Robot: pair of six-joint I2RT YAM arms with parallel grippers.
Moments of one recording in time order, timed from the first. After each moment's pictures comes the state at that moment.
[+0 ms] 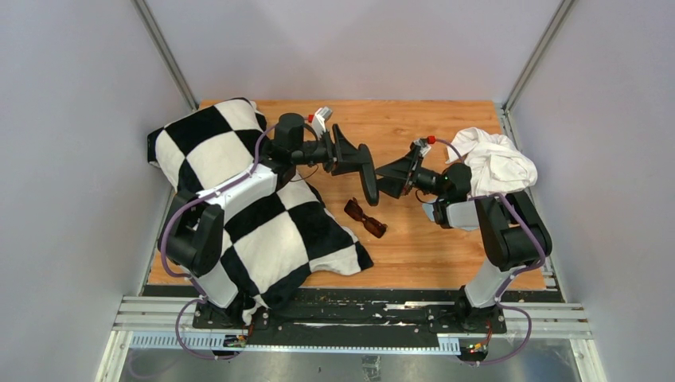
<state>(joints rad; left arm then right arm) -0.48 1.66 1.14 0.27 0.82 -1.08 0.21 1.68 0.58 1.35 -1.02 1.59</state>
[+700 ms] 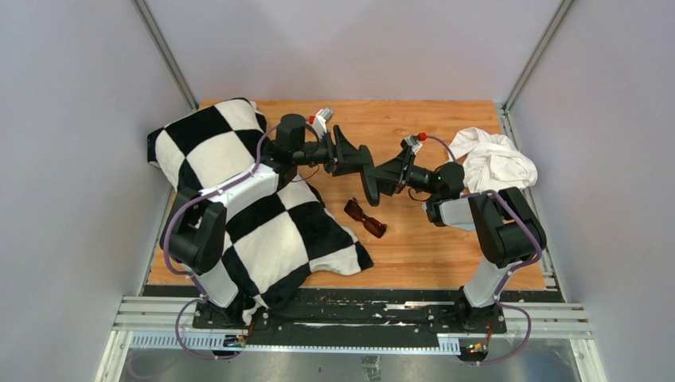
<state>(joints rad) -0.48 1.68 1.14 0.28 0.82 -1.09 0.27 1.72 0.64 1.43 -1.01 1.63</state>
